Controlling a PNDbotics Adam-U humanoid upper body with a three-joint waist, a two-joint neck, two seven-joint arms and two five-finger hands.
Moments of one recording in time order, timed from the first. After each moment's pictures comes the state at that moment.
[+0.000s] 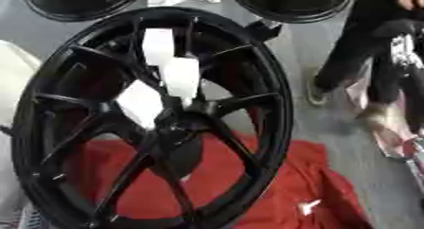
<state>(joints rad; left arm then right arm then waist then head) -0.31 0.24 0.09 -1.98 0.08 -0.04 0.16 -0.14 -0.55 -0.12 -1.98 -0.21 -0.04 -0.34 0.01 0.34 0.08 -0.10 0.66</state>
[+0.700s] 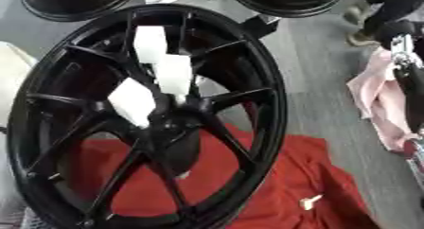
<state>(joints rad) -0.55 0.71 -0.04 -1.98 -0.07 0.02 -0.05 -0.12 -0.56 -0.12 -1.98 -0.20 -0.04 -0.34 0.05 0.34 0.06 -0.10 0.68</state>
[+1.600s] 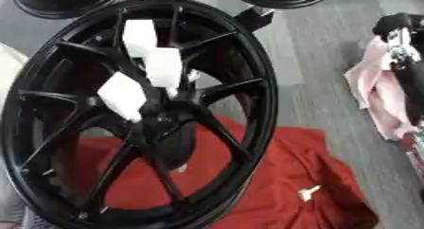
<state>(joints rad) -0.94 0.94 -0.30 -1.95 -0.15 0.00 -0.74 -0.11 -0.58 -0.12 -1.98 -0.20 -0.04 -0.34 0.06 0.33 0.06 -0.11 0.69</state>
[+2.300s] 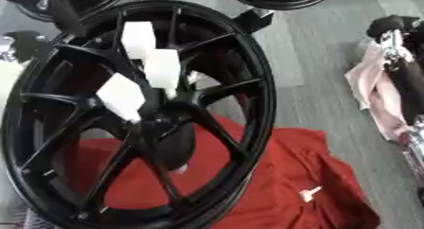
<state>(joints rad) -1.14 0.85 -0.53 -1.84 -0.10 0.02 -0.91 -0.10 -0.58 -0.11 -1.98 -0.19 -0.03 -0.33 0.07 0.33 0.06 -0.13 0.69</state>
